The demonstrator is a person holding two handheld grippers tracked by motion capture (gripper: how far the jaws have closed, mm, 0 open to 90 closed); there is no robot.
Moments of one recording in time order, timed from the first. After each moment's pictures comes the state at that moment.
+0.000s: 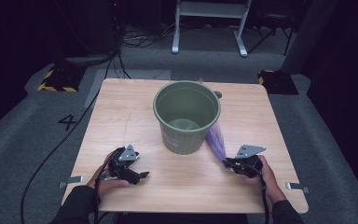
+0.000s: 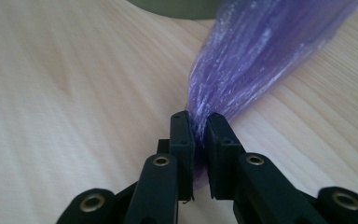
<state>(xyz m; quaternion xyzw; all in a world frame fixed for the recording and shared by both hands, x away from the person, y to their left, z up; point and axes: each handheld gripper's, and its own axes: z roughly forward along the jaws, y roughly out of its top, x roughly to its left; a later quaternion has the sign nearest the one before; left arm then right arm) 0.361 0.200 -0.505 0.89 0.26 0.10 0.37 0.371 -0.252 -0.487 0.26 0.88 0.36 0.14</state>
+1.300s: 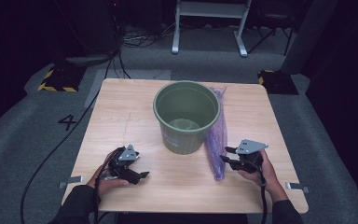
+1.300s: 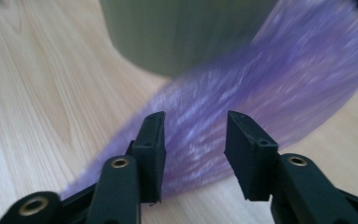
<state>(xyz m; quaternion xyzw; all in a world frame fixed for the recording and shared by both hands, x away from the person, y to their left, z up) 0.362 0.200 -0.504 0.89 0.26 0.10 0.37 0.377 -0.245 -0.464 0.24 0.87 0.39 0.19</state>
